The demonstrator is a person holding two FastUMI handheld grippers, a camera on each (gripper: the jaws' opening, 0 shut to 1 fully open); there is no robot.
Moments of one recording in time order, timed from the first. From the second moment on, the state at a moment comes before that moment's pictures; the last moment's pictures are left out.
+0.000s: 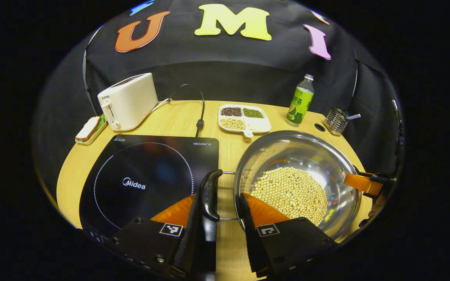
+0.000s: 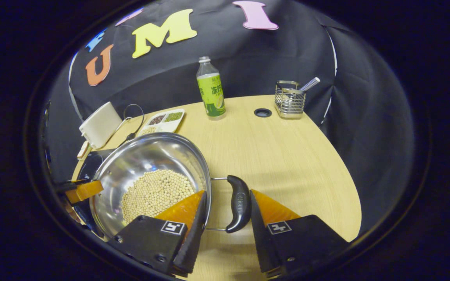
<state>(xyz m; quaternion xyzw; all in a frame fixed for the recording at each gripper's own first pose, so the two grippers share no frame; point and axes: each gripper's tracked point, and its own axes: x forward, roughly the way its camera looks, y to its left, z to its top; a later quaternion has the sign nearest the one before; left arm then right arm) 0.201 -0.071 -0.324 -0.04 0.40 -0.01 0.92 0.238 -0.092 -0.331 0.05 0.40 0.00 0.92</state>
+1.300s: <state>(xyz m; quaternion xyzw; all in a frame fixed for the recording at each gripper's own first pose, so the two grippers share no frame) 0.142 -0.057 -0.229 -0.03 0.32 -0.03 0.95 0.164 -0.080 -0.228 0.05 0.33 0.00 0.94</state>
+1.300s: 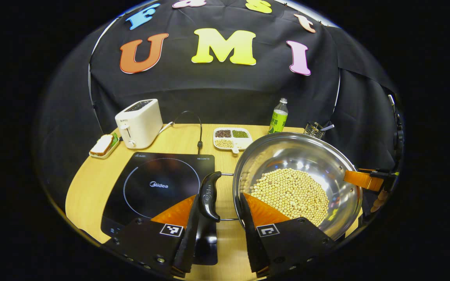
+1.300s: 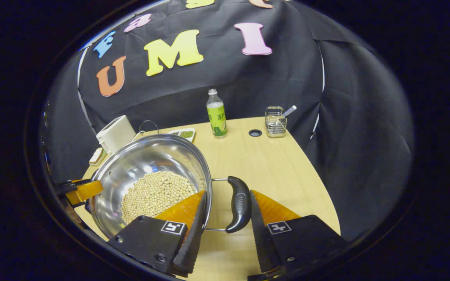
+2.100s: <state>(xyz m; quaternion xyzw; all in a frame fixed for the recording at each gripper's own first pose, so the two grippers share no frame) 0.105 0.077 -0.153 -0.02 0.27 0.03 0.96 0.161 0.063 -0.178 0.05 0.31 0.07 0.95</state>
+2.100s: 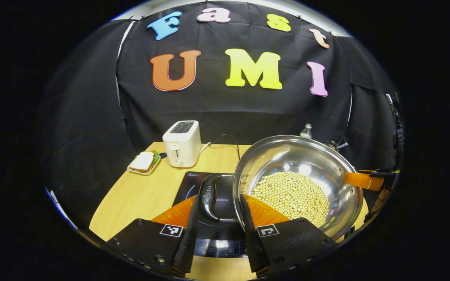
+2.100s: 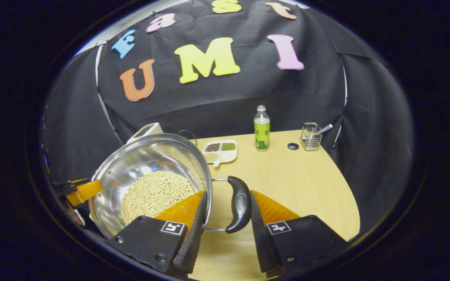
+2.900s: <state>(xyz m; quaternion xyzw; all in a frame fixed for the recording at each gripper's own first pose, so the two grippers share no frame) 0.125 0.172 -0.158 -0.04 0.25 0.07 0.96 0.195 0.163 -0.166 0.03 0.30 0.10 0.95</state>
